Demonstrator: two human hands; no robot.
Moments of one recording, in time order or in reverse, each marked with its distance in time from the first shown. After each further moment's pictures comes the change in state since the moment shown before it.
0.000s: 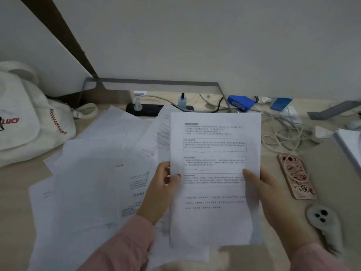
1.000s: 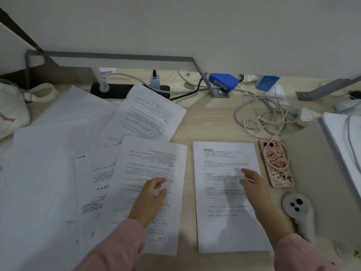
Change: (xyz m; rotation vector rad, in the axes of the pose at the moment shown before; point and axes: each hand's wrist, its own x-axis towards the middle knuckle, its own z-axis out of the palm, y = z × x) left_hand 0.017 -0.077 0.063 0.355 -0.051 -0.282; right_hand 0.051 0.060 -0.065 -0.353 0.157 0.264
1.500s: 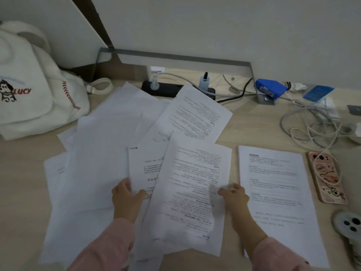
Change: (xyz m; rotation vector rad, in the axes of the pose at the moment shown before) left_hand -0.012 -0.085 -0.128 -0.098 0.453 -0.320; right_hand -0.060 -0.016 0.153 -0.003 -0.112 0.225
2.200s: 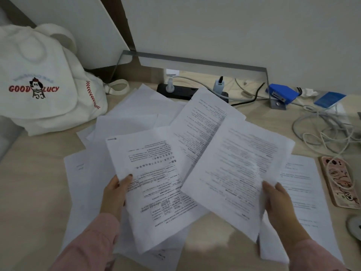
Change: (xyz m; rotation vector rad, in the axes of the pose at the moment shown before) left_hand 0.011 -0.005 -0.070 -0.550 -0.070 0.010; right_hand 0.003 0.000 -0.043 0.501 0.003 -0.217
